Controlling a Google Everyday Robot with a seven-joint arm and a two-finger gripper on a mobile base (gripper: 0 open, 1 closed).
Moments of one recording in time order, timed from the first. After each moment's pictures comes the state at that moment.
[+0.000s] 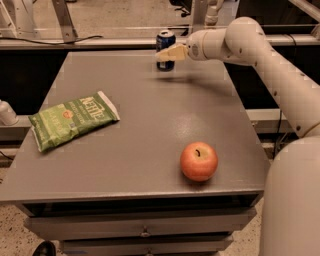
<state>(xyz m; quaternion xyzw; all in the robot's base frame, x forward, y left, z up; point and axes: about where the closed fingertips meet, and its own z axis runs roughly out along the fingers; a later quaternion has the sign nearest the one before) 0.838 -0.062 0.896 -0.33 0.75 0.21 0.54</state>
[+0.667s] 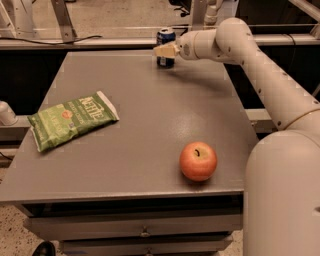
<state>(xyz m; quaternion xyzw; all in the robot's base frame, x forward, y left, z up) 0.855 -0.031 0.884 -0.33 0.74 0.25 0.53</state>
